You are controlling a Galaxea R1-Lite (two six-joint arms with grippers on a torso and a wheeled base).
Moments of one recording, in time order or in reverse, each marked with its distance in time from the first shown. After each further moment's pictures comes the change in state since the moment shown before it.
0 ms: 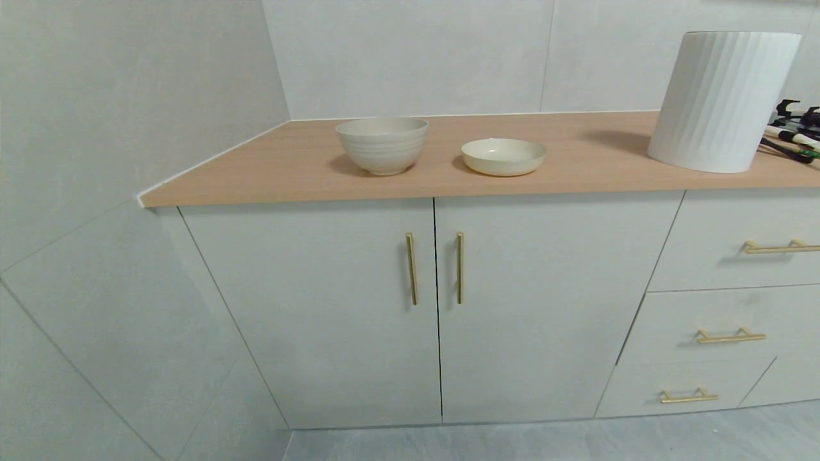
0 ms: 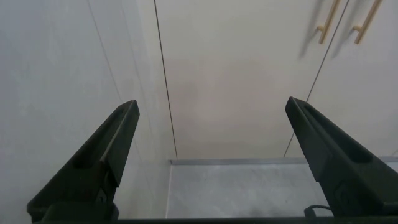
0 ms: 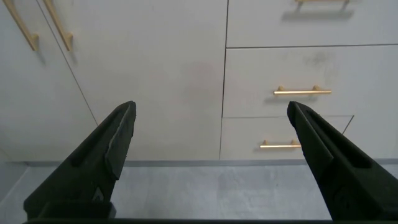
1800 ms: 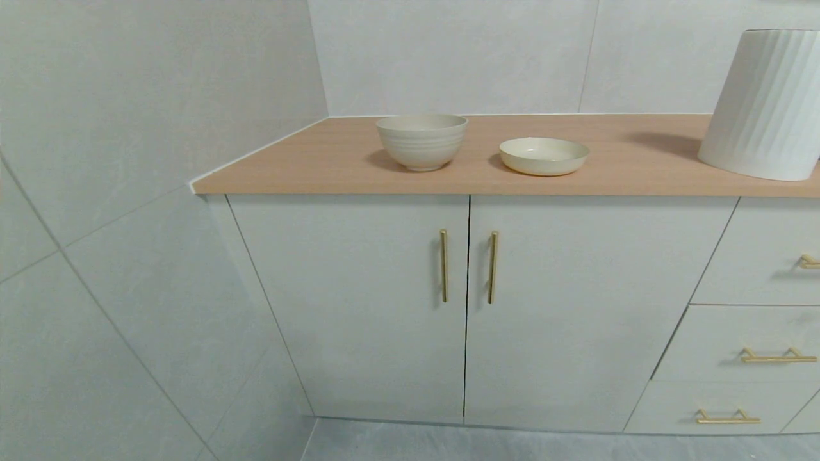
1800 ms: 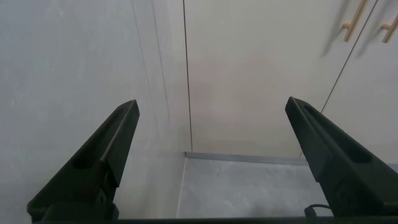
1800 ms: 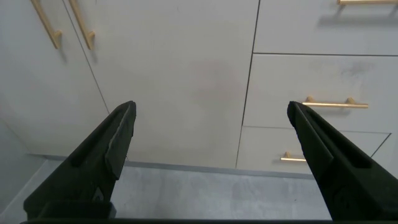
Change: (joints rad) left arm 0.000 0.000 0.000 0.000 0.000 0.000; right arm 0.000 0.000 0.000 0.000 0.000 -0.001
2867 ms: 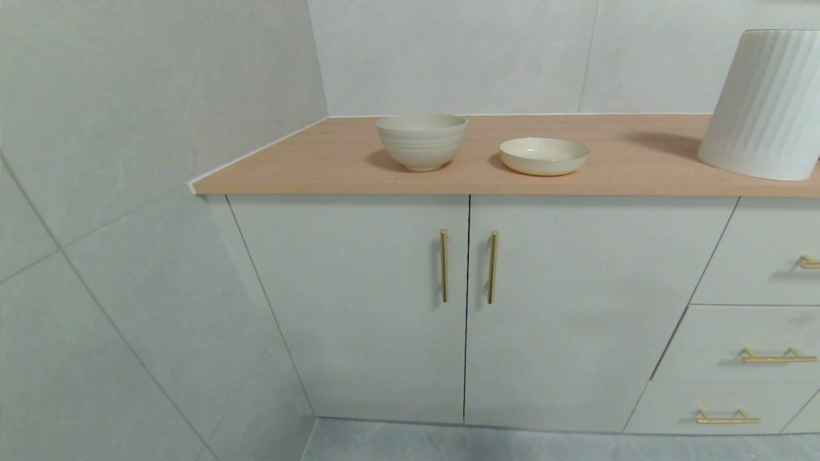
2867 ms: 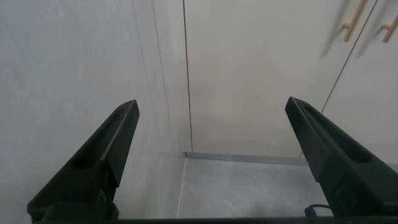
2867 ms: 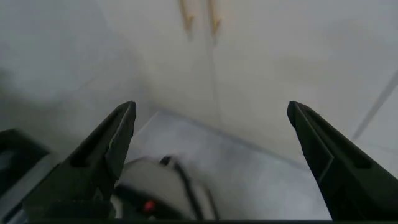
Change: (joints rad) left arm 0.000 0.000 0.000 0.000 0.000 0.001; right arm 0.067 0.402 -0.279 0.048 0.441 0.070
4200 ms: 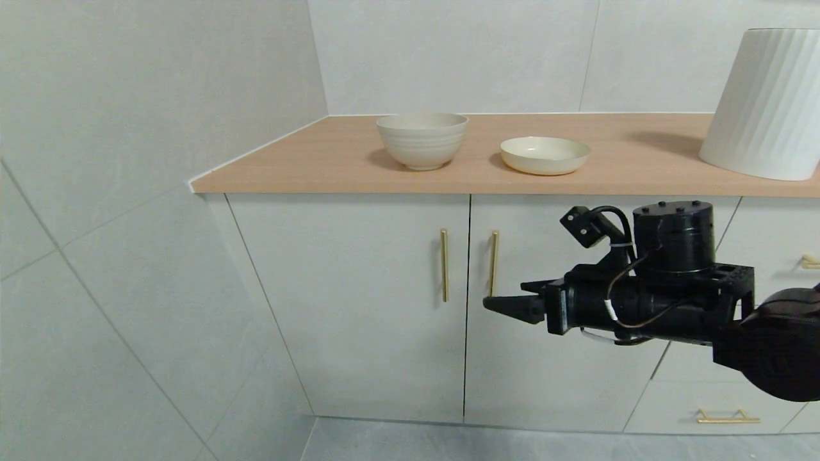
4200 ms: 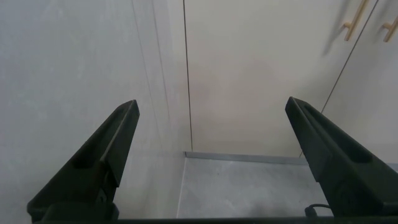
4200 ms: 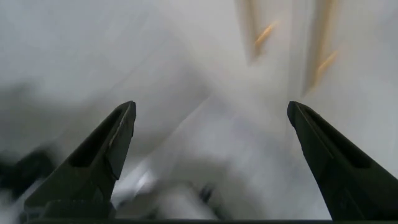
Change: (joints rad) left arm 0.000 0.000 0.000 0.000 0.000 0.000; right arm 0.466 1.373 -0.550 -0.679 -0.125 0.124
